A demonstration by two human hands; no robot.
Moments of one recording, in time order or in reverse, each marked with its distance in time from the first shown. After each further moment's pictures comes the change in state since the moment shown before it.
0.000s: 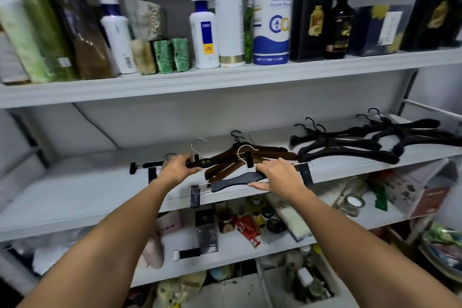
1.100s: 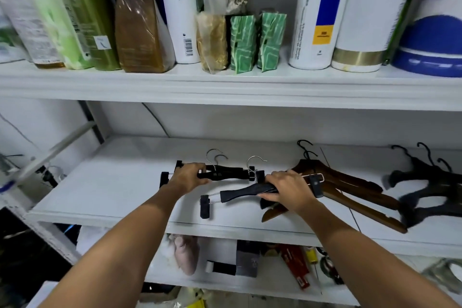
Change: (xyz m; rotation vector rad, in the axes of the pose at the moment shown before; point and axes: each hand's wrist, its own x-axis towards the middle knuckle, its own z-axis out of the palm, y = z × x) left_hand 0.110 -0.158 -0.010 0.098 -0.067 -0.217; right_hand 0.195 -0.032 0.161 0.070 -0.215 -0.209
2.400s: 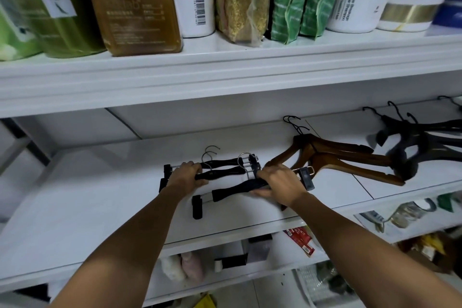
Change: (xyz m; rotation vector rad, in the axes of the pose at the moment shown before) left_hand 0.093 -0.075 0.048 0.147 -0.122 0.284; right_hand 0.036 -0.064 0.040 0.109 -0.090 0.225
